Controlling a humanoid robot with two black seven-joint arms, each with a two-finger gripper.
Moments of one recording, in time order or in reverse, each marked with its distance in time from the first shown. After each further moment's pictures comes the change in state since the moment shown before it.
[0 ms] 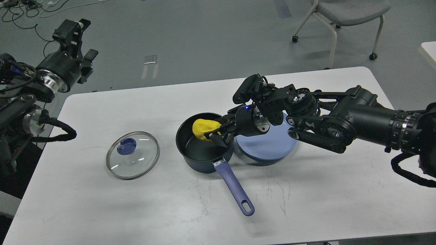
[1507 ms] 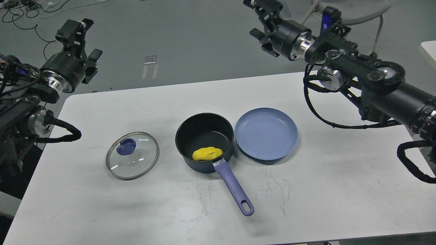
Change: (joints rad) left arm 0.022 -0.032 -0.015 0.000 -0.022 -0.003 -0.013; right arm -0.062 -0.130 0.527 -0.176 1.366 -0.068 -0.152
